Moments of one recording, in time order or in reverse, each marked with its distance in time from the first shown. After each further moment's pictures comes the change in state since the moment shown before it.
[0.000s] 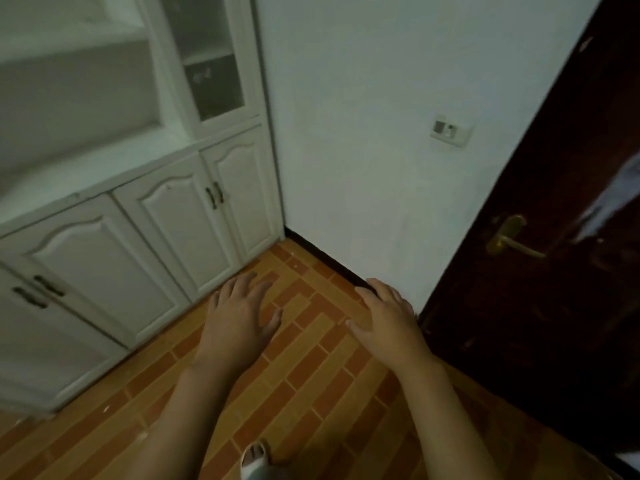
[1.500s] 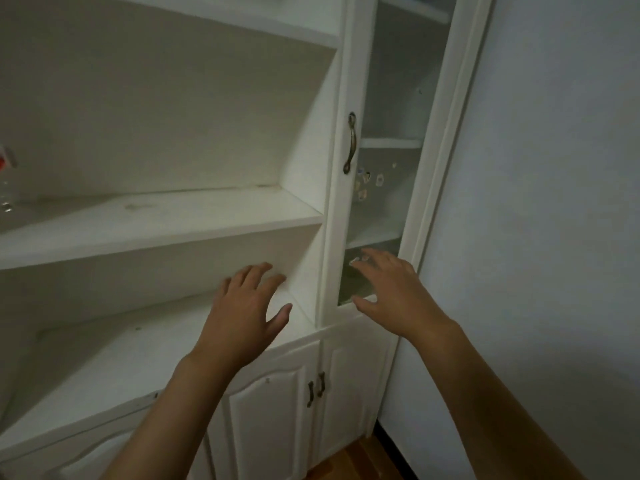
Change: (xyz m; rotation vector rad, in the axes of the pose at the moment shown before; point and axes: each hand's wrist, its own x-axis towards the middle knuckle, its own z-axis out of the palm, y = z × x) left_hand 0.521 -0.446 -0.197 0.093 0.449 -0.109; right_hand 0.700 -0.442 -0.076 -0.267 0.274 -0.715
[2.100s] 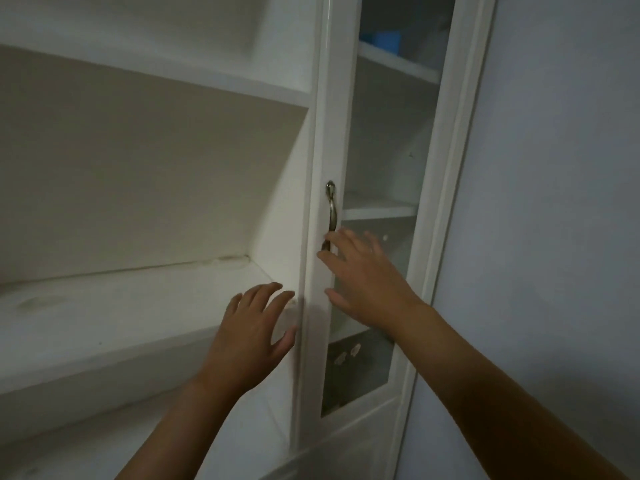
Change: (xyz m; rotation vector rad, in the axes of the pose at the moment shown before) left_hand 0.225 -0.006 0.069 -0.061 0.082 0.091; right_hand 0.225 0.081 -0.031 -0.361 0.257 -0.226
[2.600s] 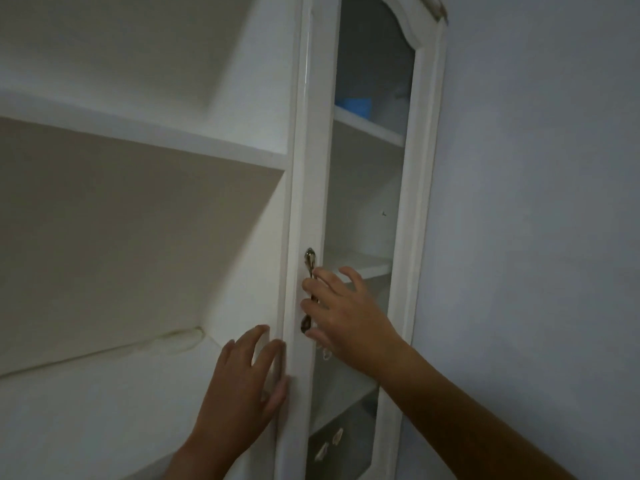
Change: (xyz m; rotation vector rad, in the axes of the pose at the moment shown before) left_hand 0.097 -0.035 0.048 -0.133 0.155 0.170; right_hand 0.066 0.041 0.023 -0.291 0.128 -0.067
